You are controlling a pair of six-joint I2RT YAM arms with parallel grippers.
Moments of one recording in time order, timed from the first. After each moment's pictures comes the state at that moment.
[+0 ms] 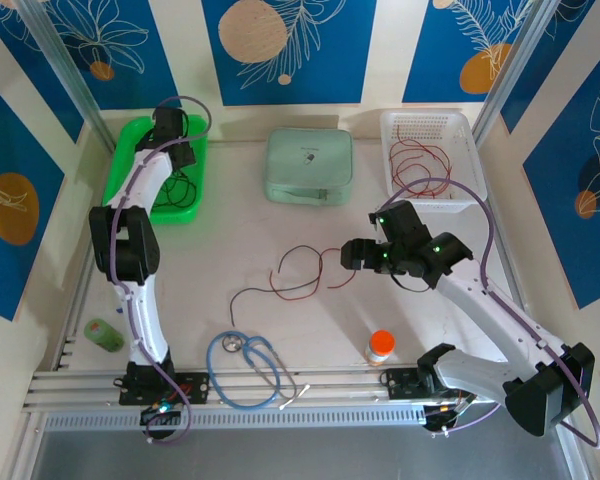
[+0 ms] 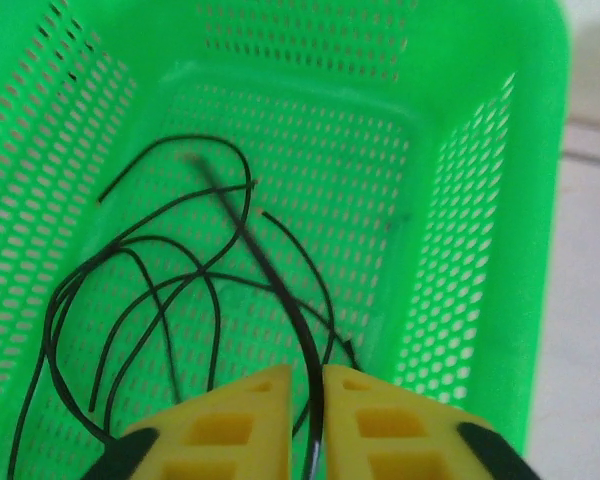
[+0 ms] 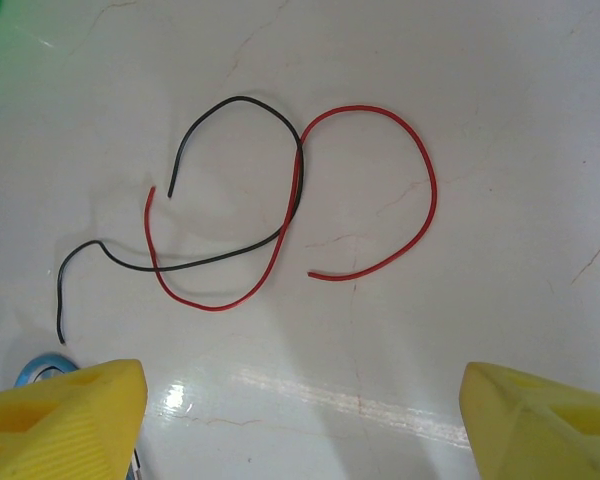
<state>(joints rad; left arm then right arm) -0.04 2.14 1.92 -0.64 -0.26 -0.26 0.53 1.08 0.99 -0.89 -0.10 0.54</state>
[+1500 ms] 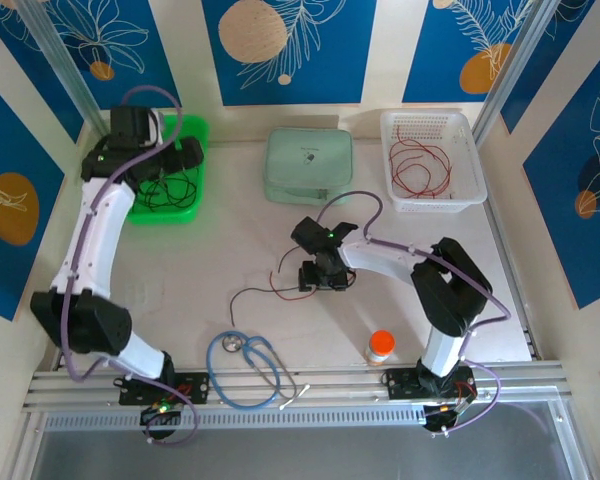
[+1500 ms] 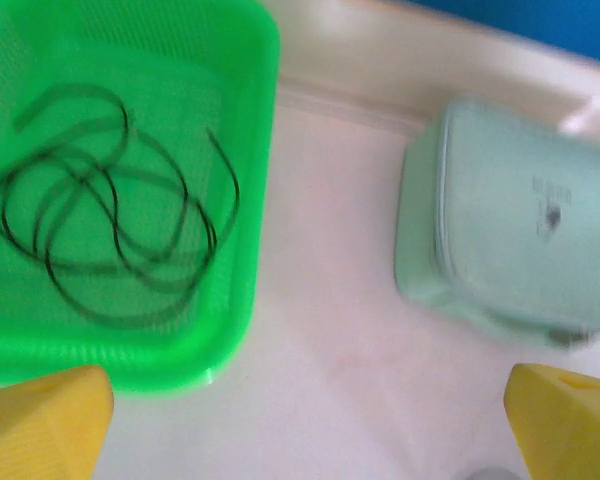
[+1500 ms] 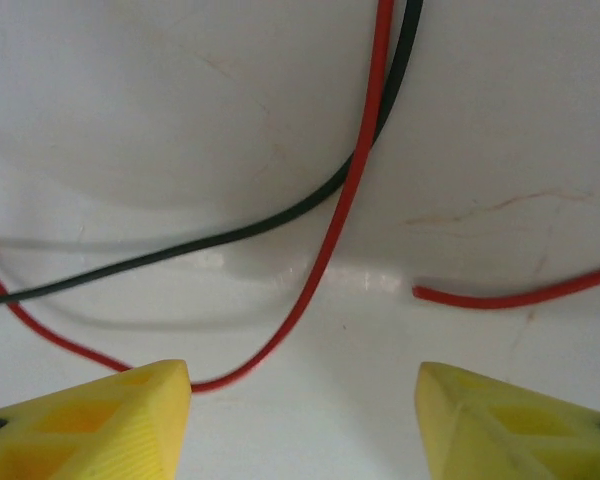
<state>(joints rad) -0.10 1.51 1.66 -0.91 0.07 -0.31 0.79 1.77 1.16 -0.82 -0.05 0.75</state>
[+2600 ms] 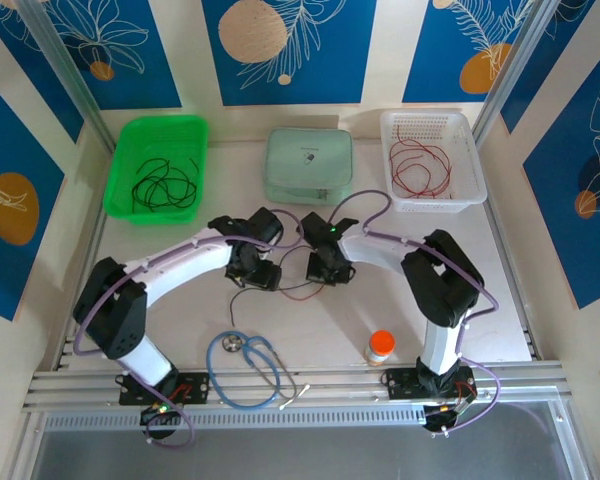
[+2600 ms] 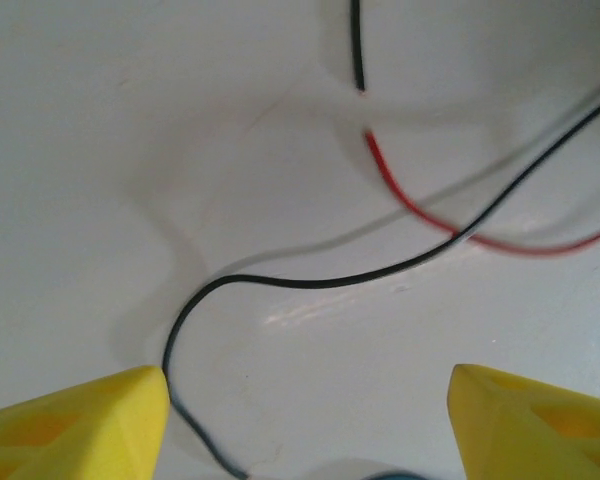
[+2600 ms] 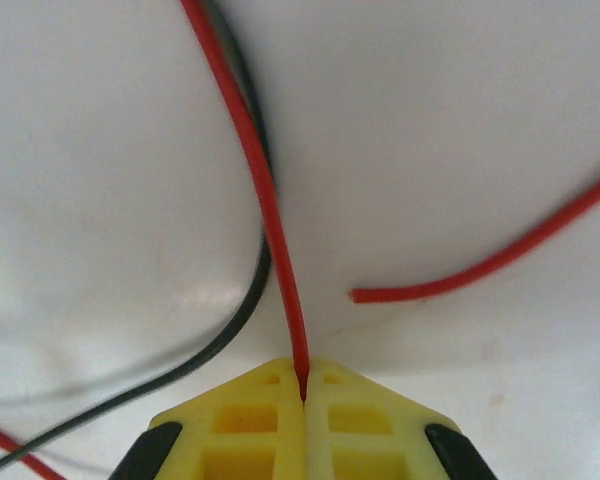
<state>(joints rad) -0.75 1.61 1.18 -0.95 -0.01 -0.37 0.70 1.80 1.16 -0.78 0.00 0.89</state>
